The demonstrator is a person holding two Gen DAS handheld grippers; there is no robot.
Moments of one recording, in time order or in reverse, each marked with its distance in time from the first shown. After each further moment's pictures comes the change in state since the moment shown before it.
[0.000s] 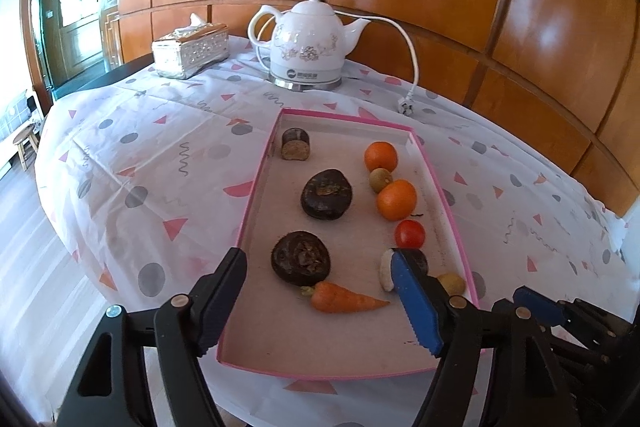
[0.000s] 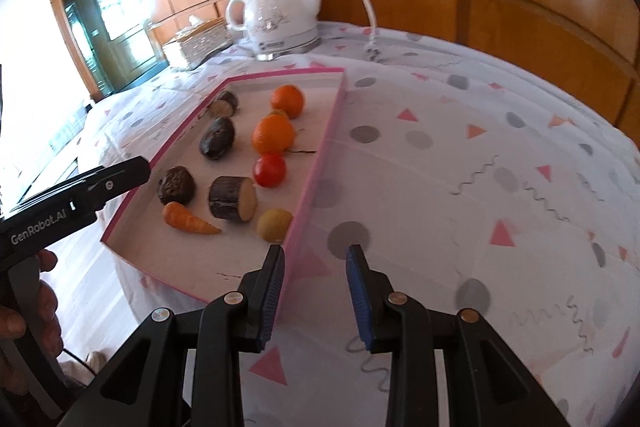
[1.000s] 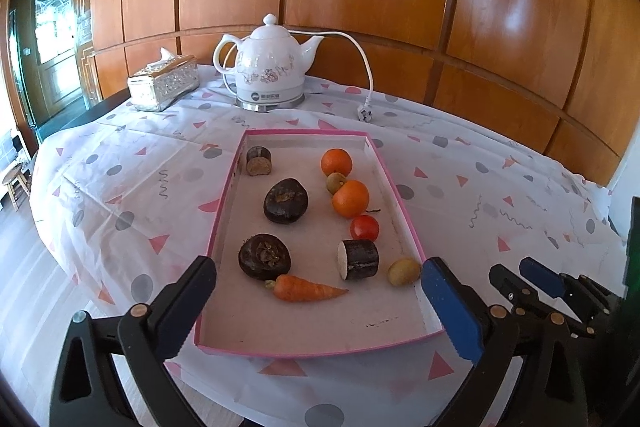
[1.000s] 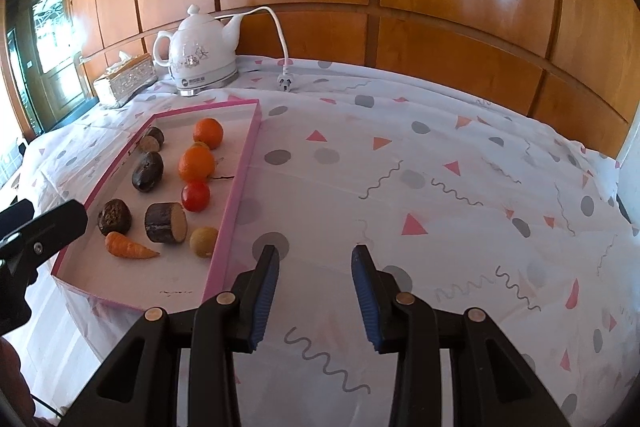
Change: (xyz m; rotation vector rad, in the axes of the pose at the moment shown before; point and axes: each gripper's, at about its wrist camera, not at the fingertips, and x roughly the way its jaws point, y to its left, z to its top) left arm -0.029 -0.030 -0.012 0.109 -0.062 -0.042; right arm -0.025 -0.004 -0.013 0.111 -0.106 -0.276
